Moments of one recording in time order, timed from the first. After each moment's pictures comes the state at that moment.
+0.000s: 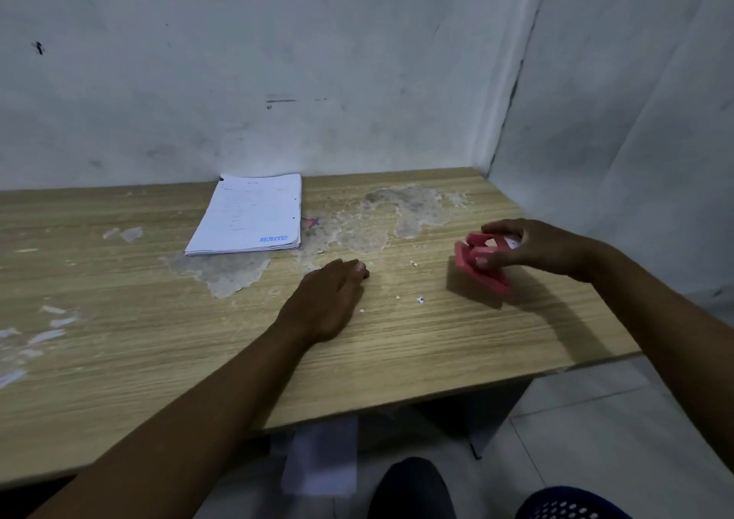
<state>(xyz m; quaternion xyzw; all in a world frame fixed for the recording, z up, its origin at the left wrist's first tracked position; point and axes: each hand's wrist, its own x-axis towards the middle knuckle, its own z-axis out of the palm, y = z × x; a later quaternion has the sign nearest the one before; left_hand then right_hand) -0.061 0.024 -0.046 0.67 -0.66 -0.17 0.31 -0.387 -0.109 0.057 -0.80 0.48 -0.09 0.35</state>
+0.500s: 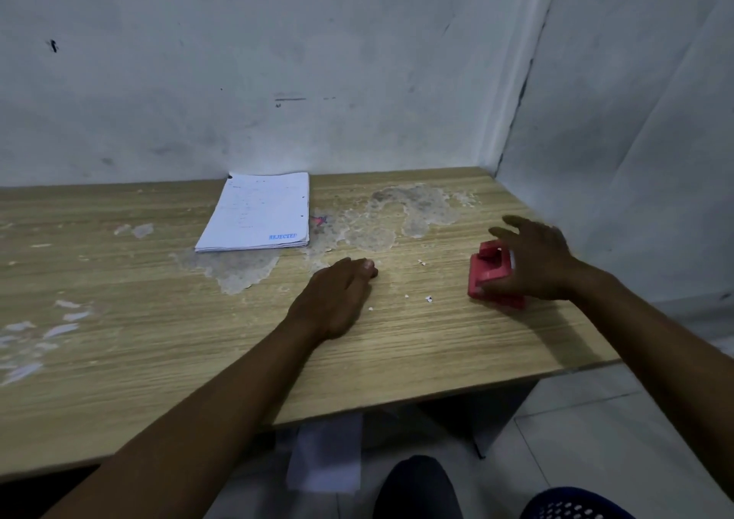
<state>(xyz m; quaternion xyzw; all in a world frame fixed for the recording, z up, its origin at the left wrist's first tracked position) -0.060 0.024 -0.047 0.66 -0.65 -0.19 0.32 -0.368 -0.091 0.029 -0.84 0.53 -0.03 0.01</state>
